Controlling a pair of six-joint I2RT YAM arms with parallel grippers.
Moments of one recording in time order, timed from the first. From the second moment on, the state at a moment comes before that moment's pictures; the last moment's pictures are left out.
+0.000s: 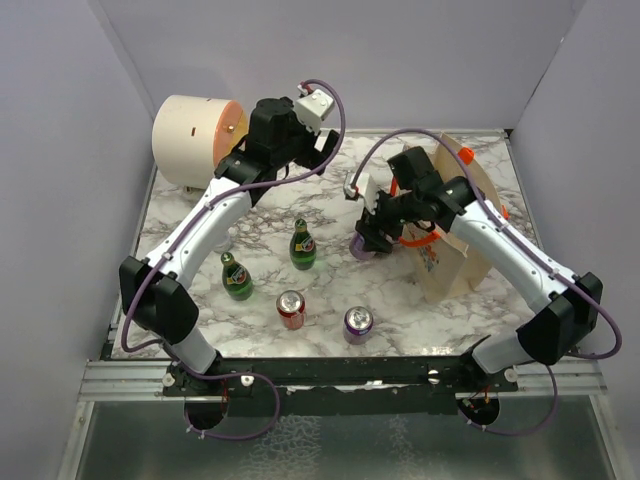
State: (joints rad) left arm -0.50 1.61 1.62 -0.31 0.11 0.18; right arm 0.59 1.47 1.39 -0.86 -0.42 -0.59
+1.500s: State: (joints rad) left arm -0.86 1.71 1.67 -0.29 0.21 -0.11; right arm 0.13 1.33 1.69 -0.95 -0.25 -0.37
